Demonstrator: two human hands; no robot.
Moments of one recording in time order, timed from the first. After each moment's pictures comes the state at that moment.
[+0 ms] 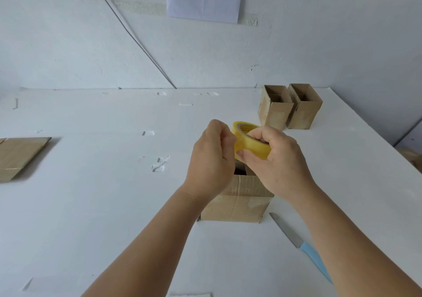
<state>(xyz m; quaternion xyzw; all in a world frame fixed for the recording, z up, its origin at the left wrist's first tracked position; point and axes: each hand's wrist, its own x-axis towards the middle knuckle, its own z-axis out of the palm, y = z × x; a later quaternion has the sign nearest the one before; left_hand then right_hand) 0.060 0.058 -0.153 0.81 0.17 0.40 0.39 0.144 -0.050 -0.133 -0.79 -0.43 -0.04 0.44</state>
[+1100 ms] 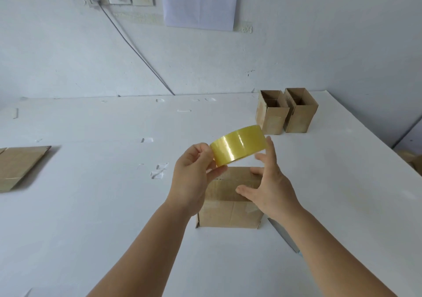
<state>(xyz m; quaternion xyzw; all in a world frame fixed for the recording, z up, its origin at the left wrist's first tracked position) 0.051 0.070 -0.171 0.50 0.21 0.30 0.79 0.166 -0.059 -0.213 -0.84 -0.37 0.06 0.38</state>
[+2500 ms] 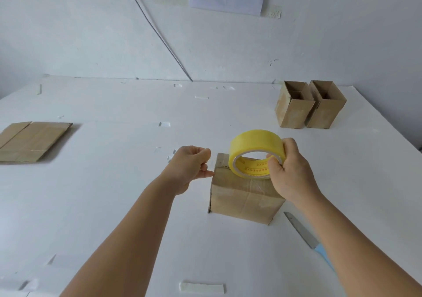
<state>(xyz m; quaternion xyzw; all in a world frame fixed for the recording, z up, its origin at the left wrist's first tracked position) 0.025 0.133 -0.203 0.62 0.34 0.16 0.68 0.165 -0.041 -0.199 -0.84 -0.36 0.02 0.40</state>
